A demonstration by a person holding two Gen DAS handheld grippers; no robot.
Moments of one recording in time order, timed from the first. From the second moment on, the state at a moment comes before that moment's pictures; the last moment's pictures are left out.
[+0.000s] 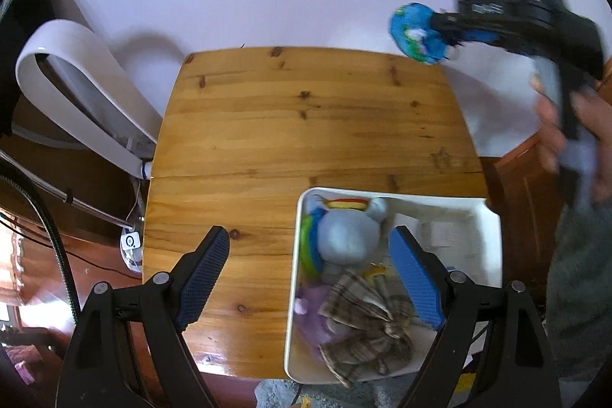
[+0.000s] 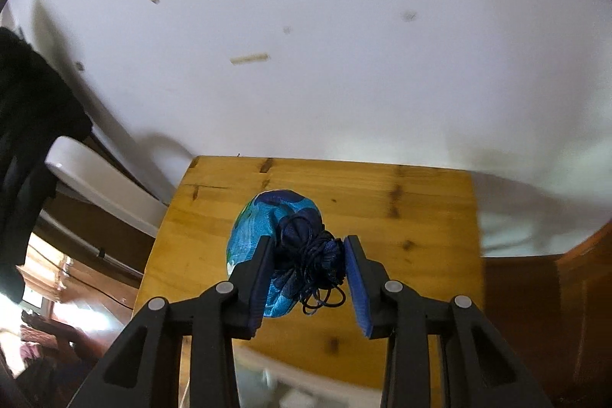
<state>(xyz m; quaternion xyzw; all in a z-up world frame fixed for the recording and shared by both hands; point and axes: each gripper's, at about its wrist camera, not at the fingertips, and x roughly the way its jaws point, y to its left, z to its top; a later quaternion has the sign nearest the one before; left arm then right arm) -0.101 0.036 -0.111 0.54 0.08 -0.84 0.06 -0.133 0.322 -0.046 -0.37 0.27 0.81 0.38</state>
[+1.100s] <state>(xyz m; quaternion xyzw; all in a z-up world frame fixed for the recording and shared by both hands) -0.025 0.125 -0.036 0.46 0.01 -0.89 0.05 -0.019 0.130 -0.033 -0.42 0.26 0.77 0.40</state>
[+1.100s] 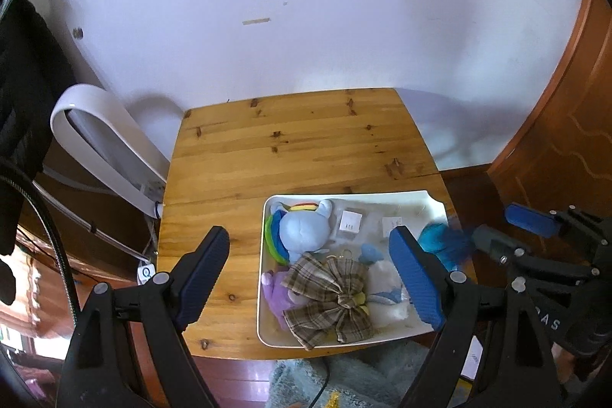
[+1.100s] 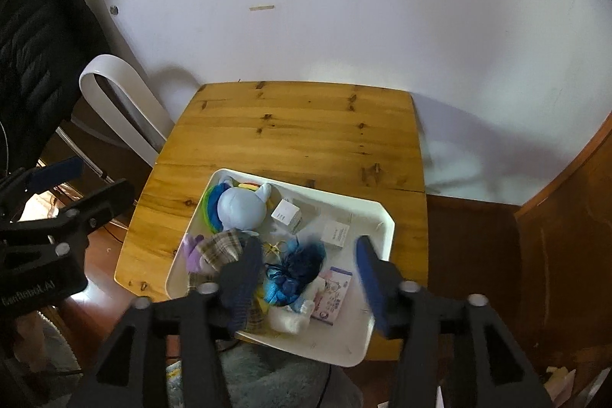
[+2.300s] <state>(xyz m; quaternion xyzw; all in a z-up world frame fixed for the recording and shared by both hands) -0.014 0.146 -0.020 0.45 -0.02 -0.89 0.06 0.000 0.125 0.009 -0.37 0.29 0.75 0.46</state>
